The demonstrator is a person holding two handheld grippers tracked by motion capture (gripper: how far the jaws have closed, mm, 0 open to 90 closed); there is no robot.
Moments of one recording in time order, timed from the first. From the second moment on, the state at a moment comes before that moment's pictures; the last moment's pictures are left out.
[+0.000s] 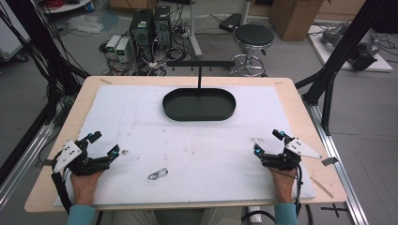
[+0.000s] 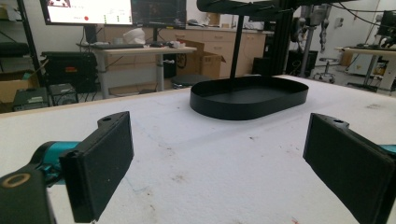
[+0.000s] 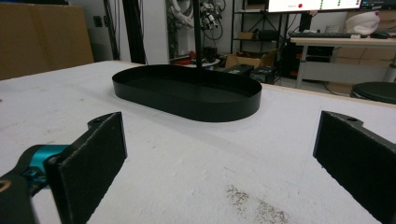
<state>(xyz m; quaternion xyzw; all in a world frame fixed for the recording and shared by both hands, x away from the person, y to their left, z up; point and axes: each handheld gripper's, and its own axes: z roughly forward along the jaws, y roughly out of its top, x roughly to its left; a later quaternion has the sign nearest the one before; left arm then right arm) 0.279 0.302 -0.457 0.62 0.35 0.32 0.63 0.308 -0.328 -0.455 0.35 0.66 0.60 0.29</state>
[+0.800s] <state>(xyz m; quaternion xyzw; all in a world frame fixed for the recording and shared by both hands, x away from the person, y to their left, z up) 0.279 0.305 -0.456 0.61 0.35 0.31 0.63 0.308 -0.328 -0.454 0.35 0.66 0.60 0.29</state>
